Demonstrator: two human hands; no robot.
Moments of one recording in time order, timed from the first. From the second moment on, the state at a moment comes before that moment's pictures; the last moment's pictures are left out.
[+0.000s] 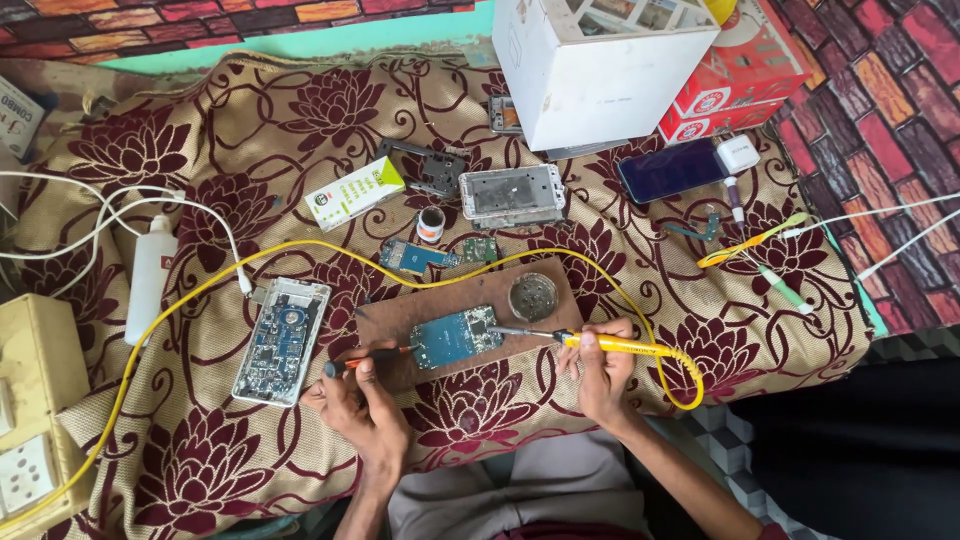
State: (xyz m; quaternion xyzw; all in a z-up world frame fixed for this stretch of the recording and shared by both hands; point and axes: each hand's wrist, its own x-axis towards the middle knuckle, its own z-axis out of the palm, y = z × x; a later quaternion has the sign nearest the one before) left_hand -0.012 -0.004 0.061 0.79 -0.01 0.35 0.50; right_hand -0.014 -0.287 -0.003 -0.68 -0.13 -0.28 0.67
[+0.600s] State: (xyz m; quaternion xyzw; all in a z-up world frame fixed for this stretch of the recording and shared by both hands) left_hand -0.012 -0.001 0.047 0.80 -0.01 0.34 0.48; right_hand -0.012 -0.287 0.001 -0.68 -0.13 -0.25 0.68
